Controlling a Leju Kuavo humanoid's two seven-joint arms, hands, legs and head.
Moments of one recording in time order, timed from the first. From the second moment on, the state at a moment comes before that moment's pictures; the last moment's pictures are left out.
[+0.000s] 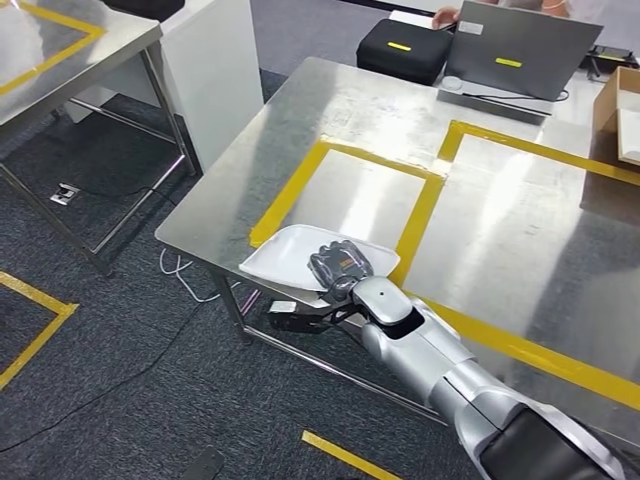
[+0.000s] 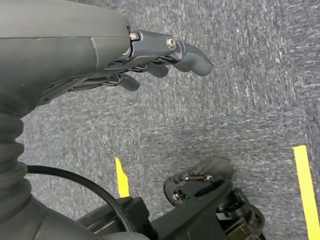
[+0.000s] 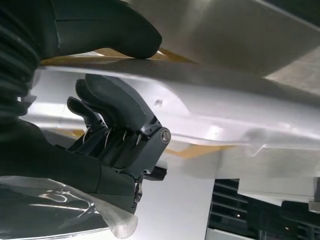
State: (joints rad) left arm -0.13 -0.15 0.95 -0.22 -1.50 0.09 -0.38; right arm -0.74 0.10 0.76 -0.69 1.09 -0.14 0.06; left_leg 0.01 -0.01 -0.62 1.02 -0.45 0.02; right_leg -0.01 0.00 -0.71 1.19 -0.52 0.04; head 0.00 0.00
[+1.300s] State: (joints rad) left arm -0.10 -0.16 0.91 -0.22 -1.48 0.22 -0.35; right arm -0.66 -0.01 0.68 -0.93 1.17 -0.24 0.16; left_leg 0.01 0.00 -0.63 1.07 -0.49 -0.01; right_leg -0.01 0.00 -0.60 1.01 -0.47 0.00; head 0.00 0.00
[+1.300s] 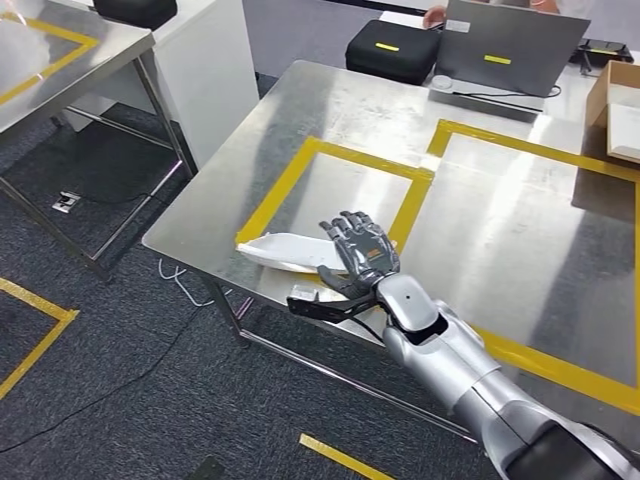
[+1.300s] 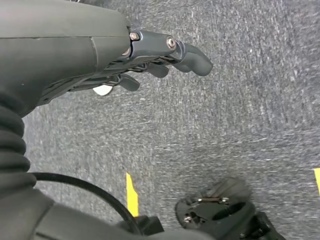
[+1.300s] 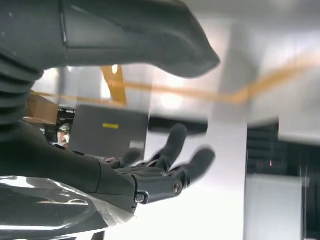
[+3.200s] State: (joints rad) left arm -0.05 -0.18 1.05 -0.22 -1.29 0.28 -0.46; right arm 0.29 -0.28 -0.61 -1.98 0.41 -0.06 -0.30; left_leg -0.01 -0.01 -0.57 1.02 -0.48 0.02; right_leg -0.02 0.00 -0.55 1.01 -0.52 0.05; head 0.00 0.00
